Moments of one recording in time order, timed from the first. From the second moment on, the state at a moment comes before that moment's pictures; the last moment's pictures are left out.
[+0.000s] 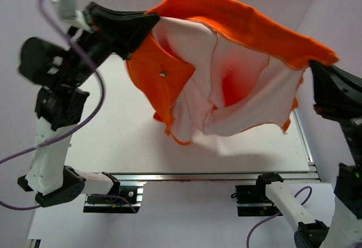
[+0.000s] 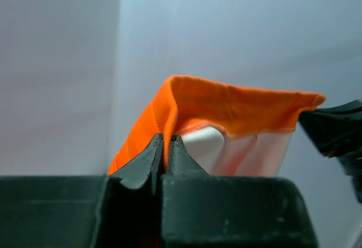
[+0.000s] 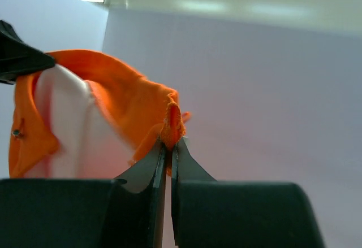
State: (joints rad) left arm -0.61 1.33 2.13 -0.25 0.35 -0.41; right arm 0.19 0.74 1.69 -0.21 -0.39 0.08
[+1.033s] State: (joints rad) left arm -0.39 2.43 2.40 -0.26 -0.22 -0.48; right arm 0.23 1.86 1.75 -0.24 -0.06 0.07
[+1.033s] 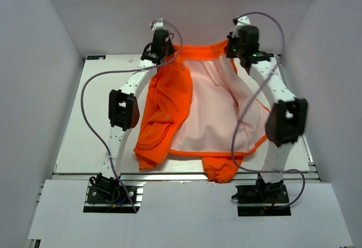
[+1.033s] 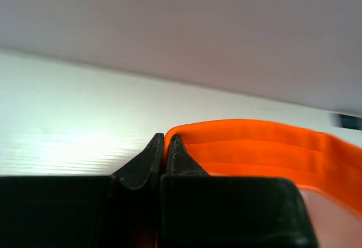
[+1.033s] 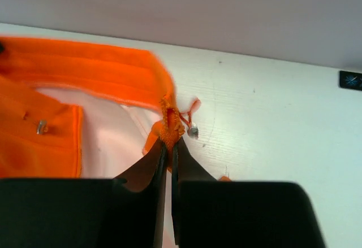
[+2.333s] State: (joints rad) left arm -0.37 1.66 0.95 0.02 0.31 -0.59; right arm -0.40 1.67 1.17 -0.51 -0.03 0.43
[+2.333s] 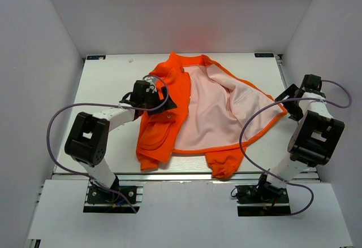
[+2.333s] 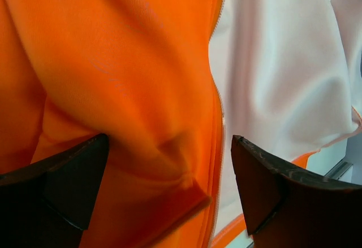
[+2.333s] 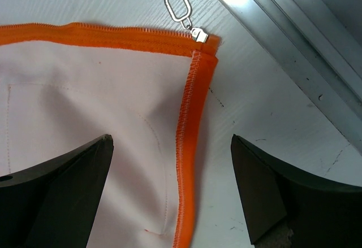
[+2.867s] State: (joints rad) left arm -0.25 2.04 1.26 0.11 0.42 -0.68; right arm -0.30 1.66 1.05 -0.44 -0.03 0.56
